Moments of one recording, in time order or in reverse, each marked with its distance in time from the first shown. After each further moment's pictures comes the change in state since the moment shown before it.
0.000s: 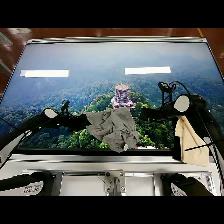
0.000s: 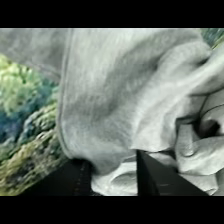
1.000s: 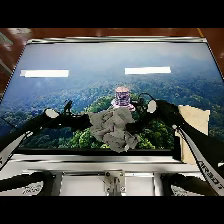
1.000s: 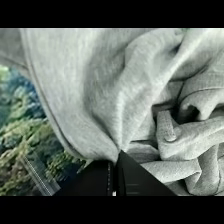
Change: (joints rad) left arm -0.024 0.006 0.002 -0.073 -0.043 0.073; right arm 0.156 -0.320 0.001 0.101 0.032 -0.276
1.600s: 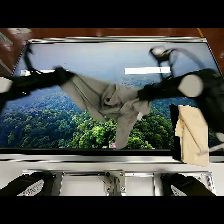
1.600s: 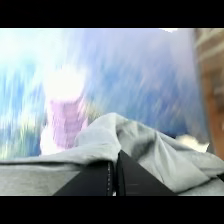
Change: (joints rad) left arm 0.153 0.285 0.491 0.001 -0.003 0.138; right arm -0.017 0.334 0.415 -0.318 -0.007 0.118
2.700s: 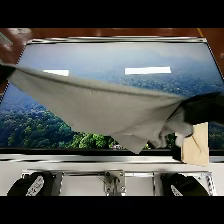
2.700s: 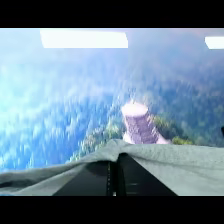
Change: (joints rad) left arm 0.332 0.311 0.133 0.296 -0.479 -0.022; right arm -0.014 0.322 0.065 -0.026 0.428 0.135
